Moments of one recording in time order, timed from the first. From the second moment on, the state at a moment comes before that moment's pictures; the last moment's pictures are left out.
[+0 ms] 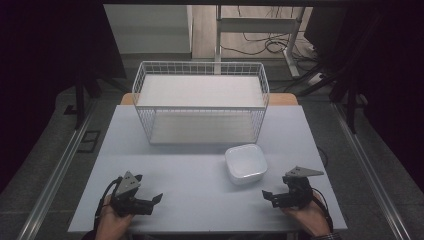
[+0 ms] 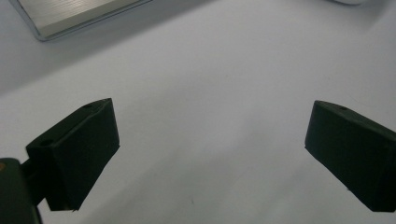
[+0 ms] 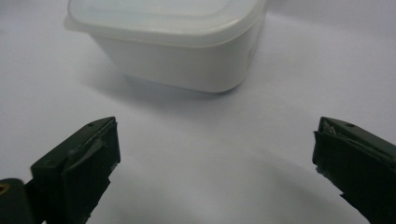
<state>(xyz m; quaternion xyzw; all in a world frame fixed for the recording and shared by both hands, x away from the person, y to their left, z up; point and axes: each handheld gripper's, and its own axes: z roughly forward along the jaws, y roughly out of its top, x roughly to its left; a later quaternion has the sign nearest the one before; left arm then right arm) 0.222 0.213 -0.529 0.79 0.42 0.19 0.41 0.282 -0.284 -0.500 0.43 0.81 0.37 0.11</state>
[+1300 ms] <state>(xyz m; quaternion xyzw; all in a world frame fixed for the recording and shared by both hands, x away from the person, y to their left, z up) 0.223 0.215 -0.530 0.79 0.42 0.15 0.43 0.399 -0.253 -0.485 0.41 0.83 0.36 0.14</state>
